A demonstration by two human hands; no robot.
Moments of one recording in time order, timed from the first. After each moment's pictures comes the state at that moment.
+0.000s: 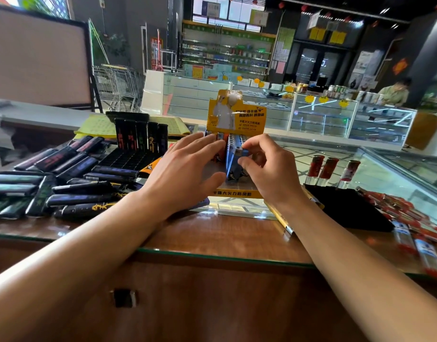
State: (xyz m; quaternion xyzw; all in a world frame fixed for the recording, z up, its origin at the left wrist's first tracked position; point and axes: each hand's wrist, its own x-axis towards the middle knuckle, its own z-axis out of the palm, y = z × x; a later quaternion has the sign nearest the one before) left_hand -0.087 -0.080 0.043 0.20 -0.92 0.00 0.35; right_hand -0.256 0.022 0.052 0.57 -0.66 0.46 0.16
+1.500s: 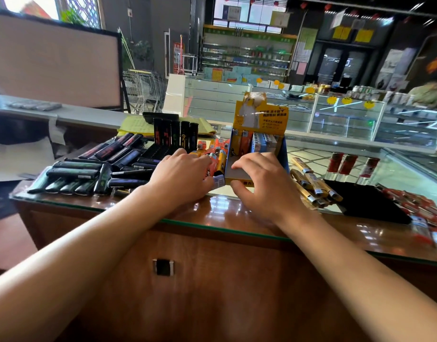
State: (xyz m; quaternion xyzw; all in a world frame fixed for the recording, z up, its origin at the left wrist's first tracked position) left_hand -0.032 -0.073 0.046 0.35 -0.92 0.06 0.18; right_hand -0.198 0.037 0.032 0.66 -0.66 0.27 0.22
